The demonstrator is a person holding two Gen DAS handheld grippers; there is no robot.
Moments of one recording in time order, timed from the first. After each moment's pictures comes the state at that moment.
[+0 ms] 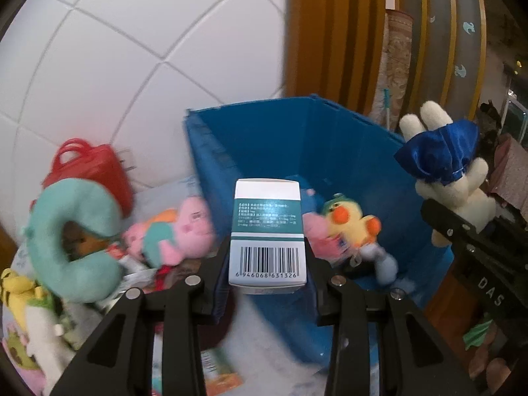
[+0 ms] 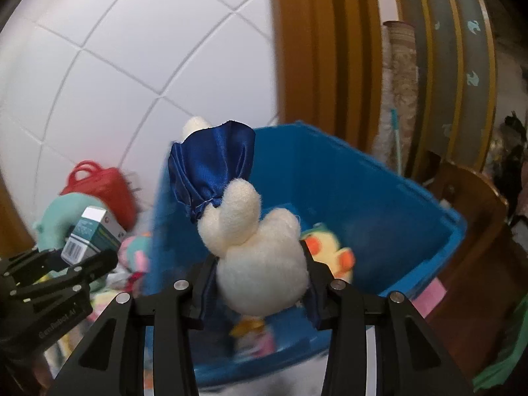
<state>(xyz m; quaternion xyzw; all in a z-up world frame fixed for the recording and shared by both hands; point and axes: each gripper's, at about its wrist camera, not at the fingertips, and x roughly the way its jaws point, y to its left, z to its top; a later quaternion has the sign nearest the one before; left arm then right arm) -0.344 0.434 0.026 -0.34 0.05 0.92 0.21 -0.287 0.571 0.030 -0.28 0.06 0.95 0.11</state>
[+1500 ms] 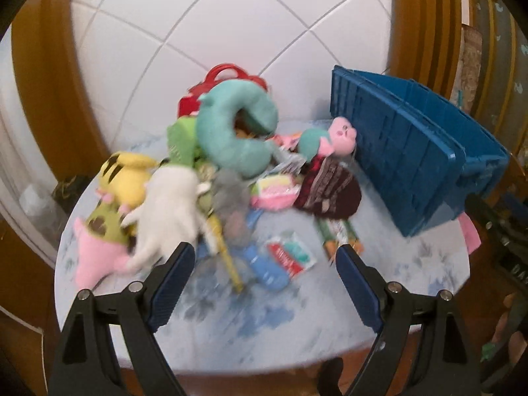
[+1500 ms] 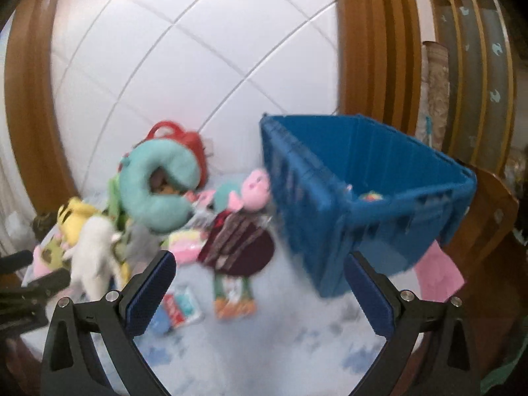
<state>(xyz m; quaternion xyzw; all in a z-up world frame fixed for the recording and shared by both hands) -0.114 0.118 -0.016 -0.39 0.02 0.92 0.02 -0.107 0.358 -0.001 -0.28 0.02 0.96 0.03</state>
